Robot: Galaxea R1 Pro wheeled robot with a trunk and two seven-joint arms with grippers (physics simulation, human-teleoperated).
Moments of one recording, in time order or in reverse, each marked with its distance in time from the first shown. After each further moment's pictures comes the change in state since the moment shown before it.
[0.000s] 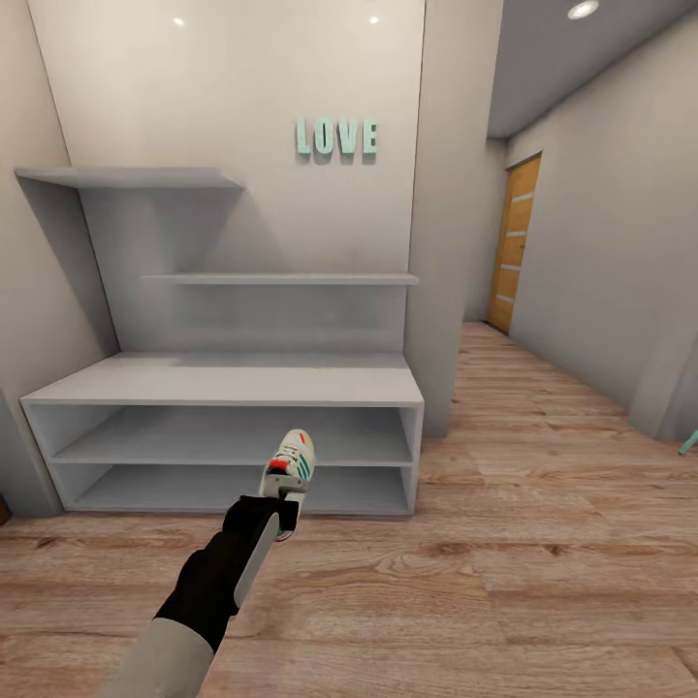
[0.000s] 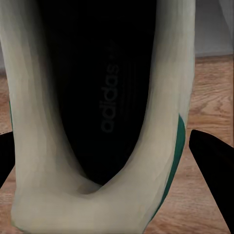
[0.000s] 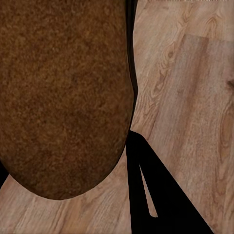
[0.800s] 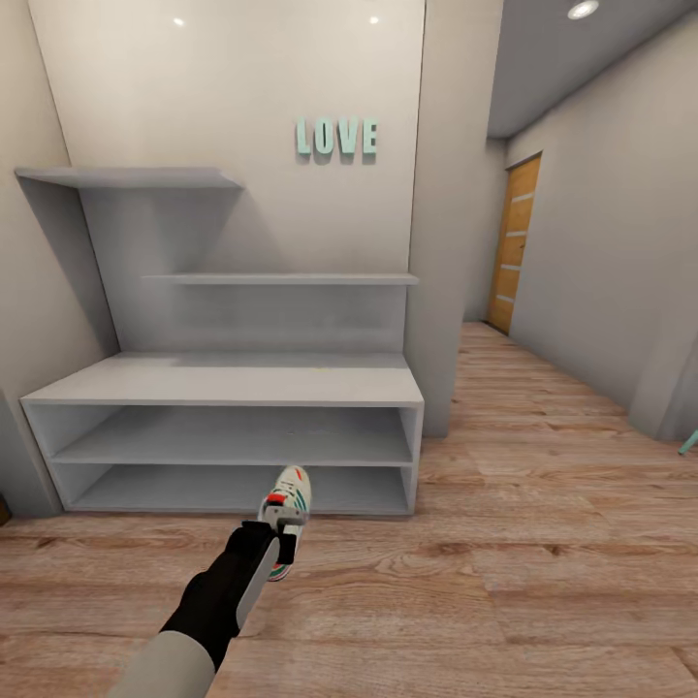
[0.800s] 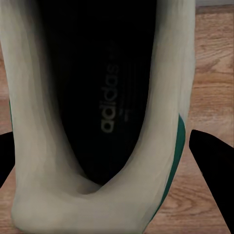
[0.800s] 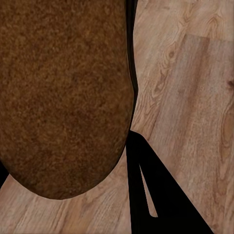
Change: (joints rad) left arm 0.020 -0.007 0.025 0.162 0.013 -0.035 0.005; right arm 0.000 0.003 0.003 -0.001 -0.002 -0.002 -0.002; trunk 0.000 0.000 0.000
